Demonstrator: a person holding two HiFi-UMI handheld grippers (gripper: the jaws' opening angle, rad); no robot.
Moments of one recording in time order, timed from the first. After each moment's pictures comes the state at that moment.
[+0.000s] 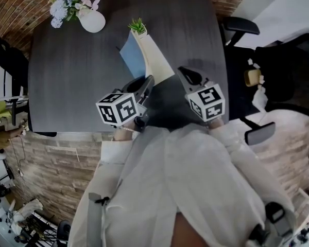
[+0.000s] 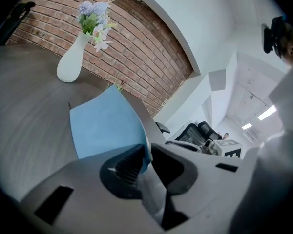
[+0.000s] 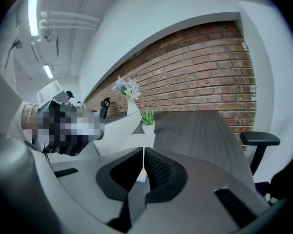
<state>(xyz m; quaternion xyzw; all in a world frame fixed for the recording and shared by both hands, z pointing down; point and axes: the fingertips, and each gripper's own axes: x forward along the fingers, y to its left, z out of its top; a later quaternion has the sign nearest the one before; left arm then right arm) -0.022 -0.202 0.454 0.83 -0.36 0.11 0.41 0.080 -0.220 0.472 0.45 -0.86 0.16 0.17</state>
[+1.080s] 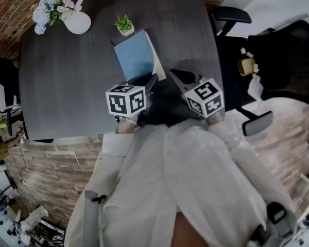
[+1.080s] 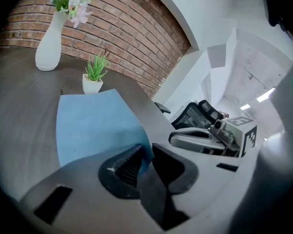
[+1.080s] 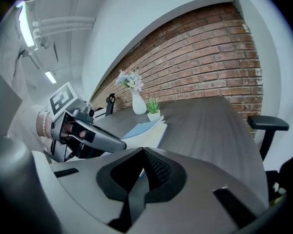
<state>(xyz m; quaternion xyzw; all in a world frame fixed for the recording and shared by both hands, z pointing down) 0.019 -0.197 0.508 0.83 -0.31 0.22 0.40 0.079 -0.200 0.495 0.40 -0.87 0.22 0.18</state>
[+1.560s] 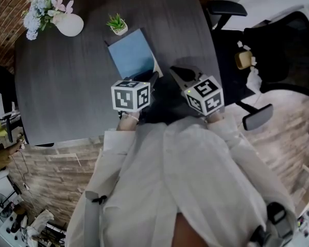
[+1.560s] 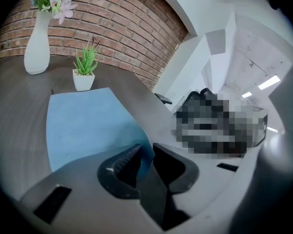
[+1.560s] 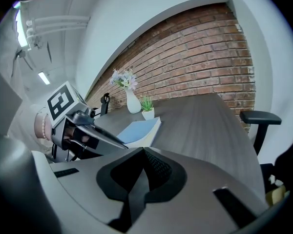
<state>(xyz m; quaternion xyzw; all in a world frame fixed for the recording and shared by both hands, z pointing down) 0.033 -0.198 0.529 0.83 -0.30 0.28 0.38 0.093 -0.198 0.502 0.42 -0.85 0.24 0.19</state>
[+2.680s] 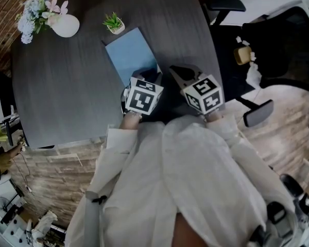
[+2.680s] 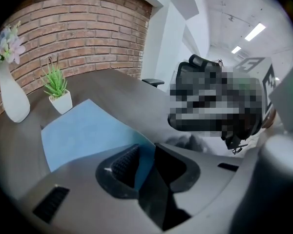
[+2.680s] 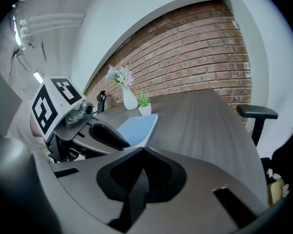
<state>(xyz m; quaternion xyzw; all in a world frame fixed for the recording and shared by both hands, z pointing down) 0.043 -0.193 0.547 0.84 -0.26 0.42 0.22 0.094 -0.196 0.516 0.43 -0.84 0.26 0.20</state>
